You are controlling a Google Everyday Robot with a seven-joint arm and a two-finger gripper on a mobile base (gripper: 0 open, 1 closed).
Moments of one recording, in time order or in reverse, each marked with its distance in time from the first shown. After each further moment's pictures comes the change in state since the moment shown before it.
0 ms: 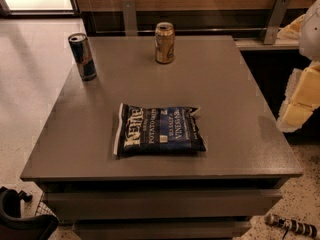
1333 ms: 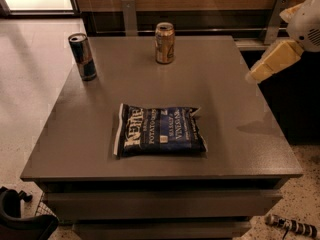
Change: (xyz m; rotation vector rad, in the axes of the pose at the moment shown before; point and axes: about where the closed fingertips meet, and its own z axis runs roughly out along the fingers) arm -0.005 -0.121 0.051 0.201 -0.339 0.256
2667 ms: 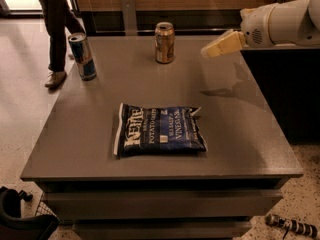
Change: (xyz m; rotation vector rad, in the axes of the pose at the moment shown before) arm -0.066 -0.056 0.111 0.014 -0.395 0.178
